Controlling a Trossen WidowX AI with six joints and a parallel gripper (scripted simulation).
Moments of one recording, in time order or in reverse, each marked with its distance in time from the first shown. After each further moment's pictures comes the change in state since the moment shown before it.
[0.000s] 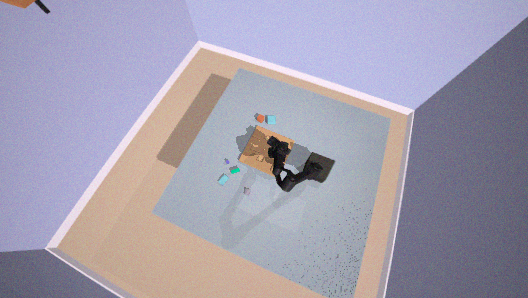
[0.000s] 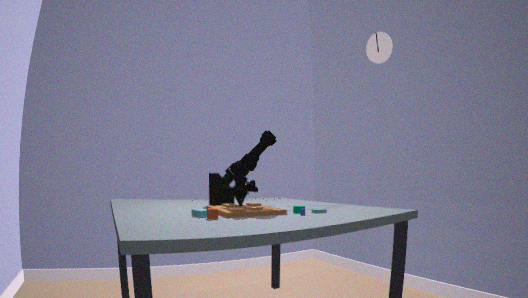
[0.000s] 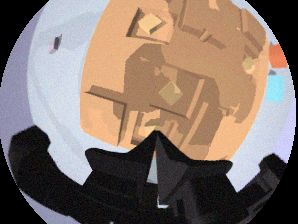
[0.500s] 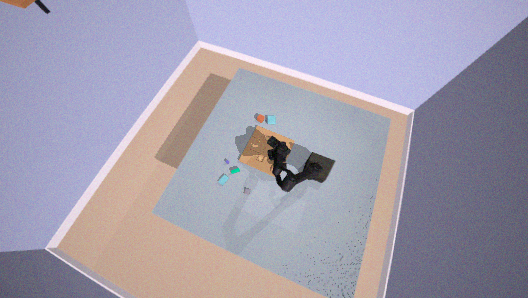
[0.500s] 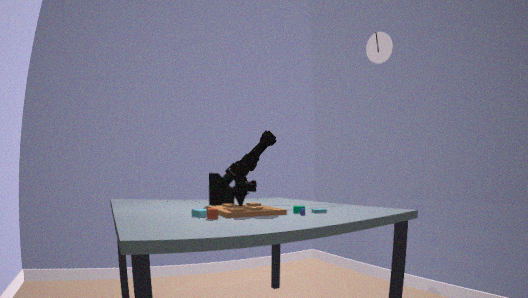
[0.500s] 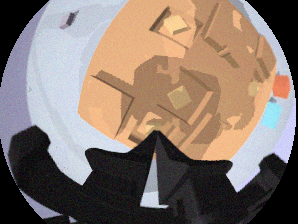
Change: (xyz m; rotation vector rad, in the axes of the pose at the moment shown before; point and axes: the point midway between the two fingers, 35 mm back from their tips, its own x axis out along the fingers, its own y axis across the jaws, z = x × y) arm 0.000 0.000 0.000 -0.218 0.001 0.000
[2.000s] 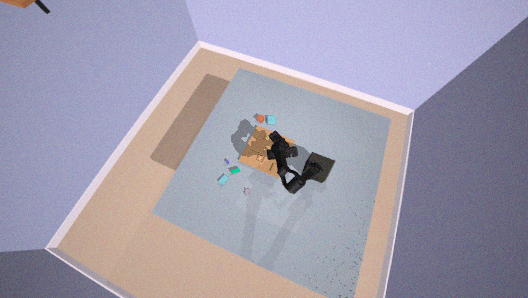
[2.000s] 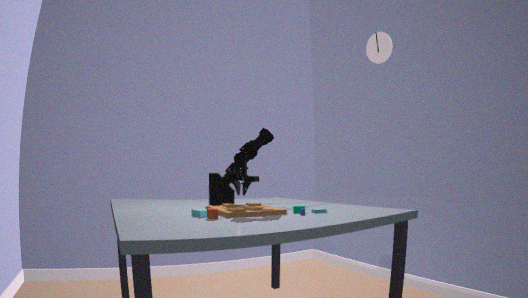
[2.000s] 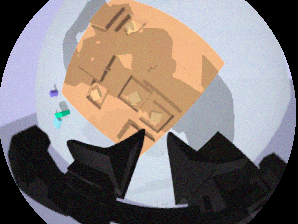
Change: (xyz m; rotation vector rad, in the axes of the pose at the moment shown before) arm -0.057 0.005 0.000 1.426 0.009 -0.003
